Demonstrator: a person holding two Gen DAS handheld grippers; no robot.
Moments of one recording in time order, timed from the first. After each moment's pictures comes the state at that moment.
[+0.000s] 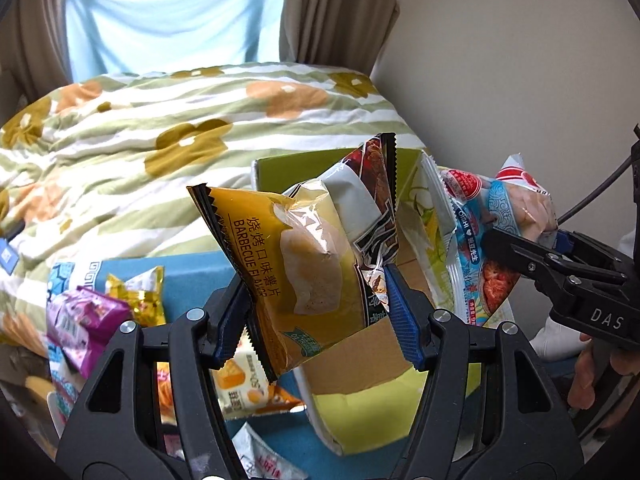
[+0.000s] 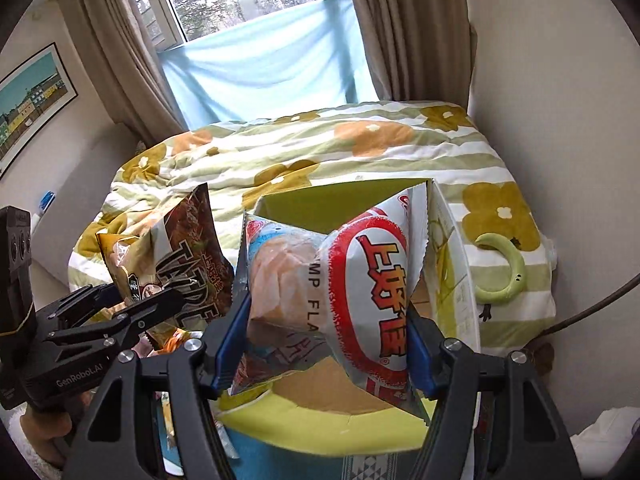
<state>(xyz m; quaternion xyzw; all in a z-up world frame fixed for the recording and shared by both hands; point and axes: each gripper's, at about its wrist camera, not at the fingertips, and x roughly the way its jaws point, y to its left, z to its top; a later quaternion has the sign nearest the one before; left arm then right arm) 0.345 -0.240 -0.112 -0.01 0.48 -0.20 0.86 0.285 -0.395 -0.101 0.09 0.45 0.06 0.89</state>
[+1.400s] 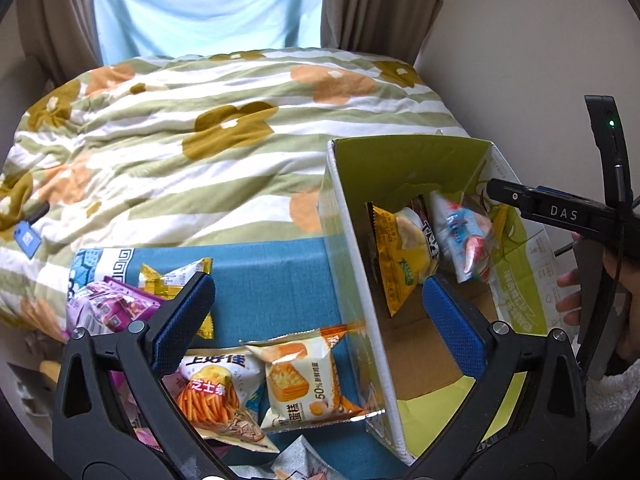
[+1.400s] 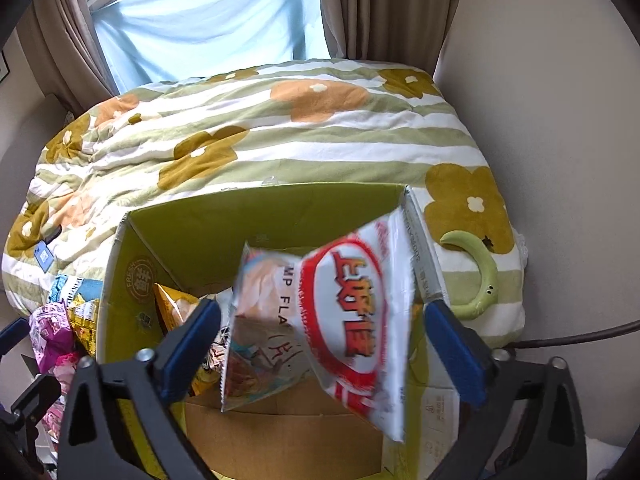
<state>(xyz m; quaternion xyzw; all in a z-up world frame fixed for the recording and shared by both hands) 0.360 -0.192 -0.148 0.00 0.49 -0.13 0.86 0.405 -0.421 -0.173 0.04 0.52 -0.02 0.85</state>
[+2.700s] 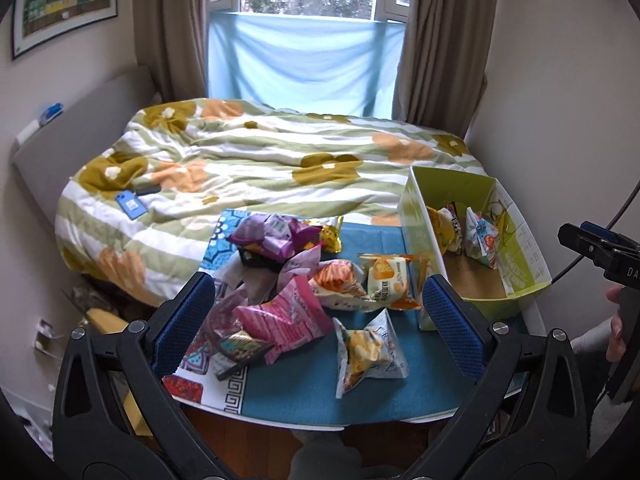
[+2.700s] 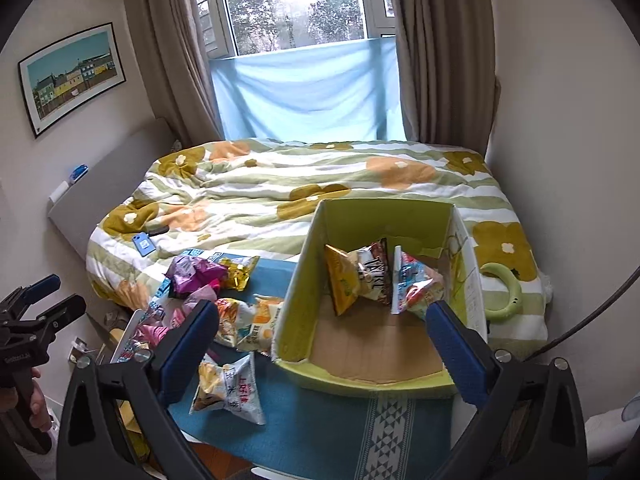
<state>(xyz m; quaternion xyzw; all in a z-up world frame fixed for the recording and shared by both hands) 0.091 -0.044 -0.036 -0.04 0.37 0.01 0.93 0.171 -0.336 -0.053 0.03 0.38 0.11 0.92</state>
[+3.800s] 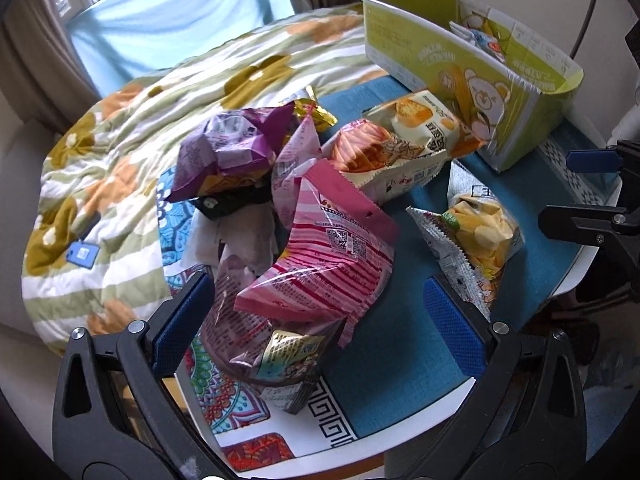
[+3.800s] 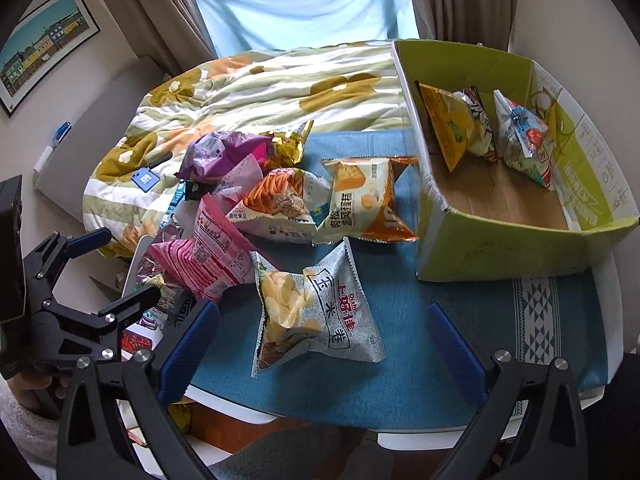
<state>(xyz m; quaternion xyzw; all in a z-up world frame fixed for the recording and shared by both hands) 0.178 -0.018 -0.218 0.19 0.49 -0.18 0.83 0.159 -0.193 -0.205 0.08 0.52 0.10 0.85</state>
